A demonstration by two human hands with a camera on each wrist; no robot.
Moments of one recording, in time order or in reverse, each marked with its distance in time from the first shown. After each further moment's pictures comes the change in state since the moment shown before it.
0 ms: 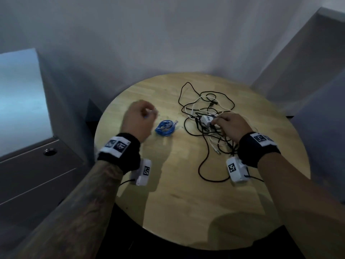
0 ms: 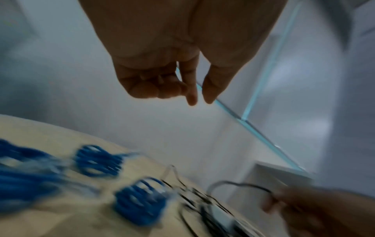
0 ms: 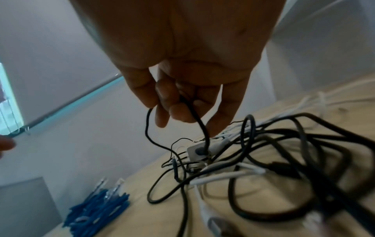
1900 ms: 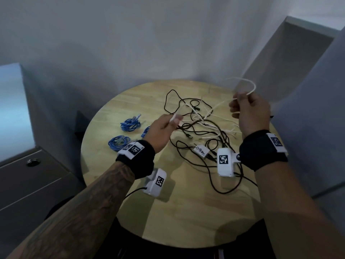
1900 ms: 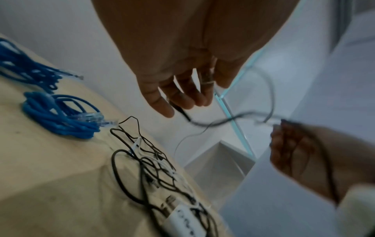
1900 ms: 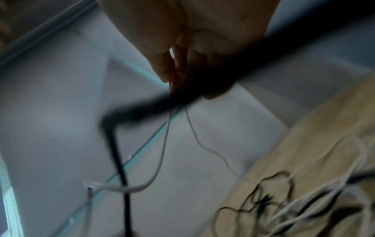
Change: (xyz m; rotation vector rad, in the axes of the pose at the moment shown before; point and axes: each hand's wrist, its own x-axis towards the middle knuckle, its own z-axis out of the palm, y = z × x) left_hand -0.024 0.043 0.075 -0.328 -0.396 0.080; right_hand -0.038 -0.020 -0.065 0.554 0.591 -0.088
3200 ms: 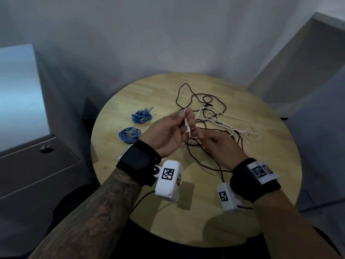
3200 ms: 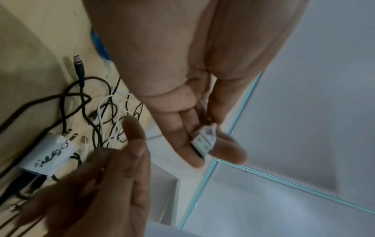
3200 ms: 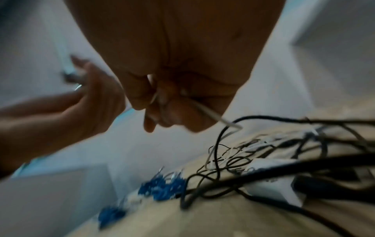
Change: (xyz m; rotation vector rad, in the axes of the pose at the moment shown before) left_hand -0.028 0.025 -0.021 -1.214 -0.244 -0.300; right_hand -0.077 0.023 0.041 -0.392 -0.765 -0.025
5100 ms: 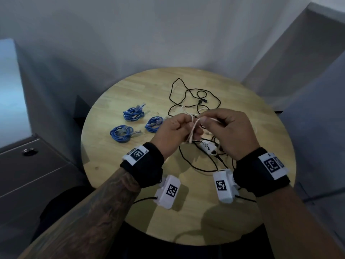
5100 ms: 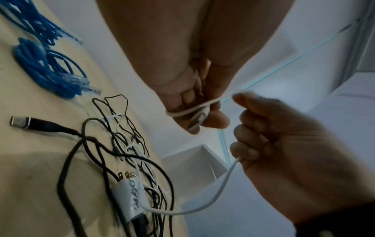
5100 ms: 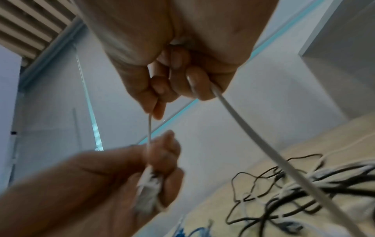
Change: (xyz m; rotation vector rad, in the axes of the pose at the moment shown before) left_hand 0.013 -0.032 0.001 0.776 0.100 0.191; right_hand -0.006 -0.032 -0.025 0.195 0.275 -0.181
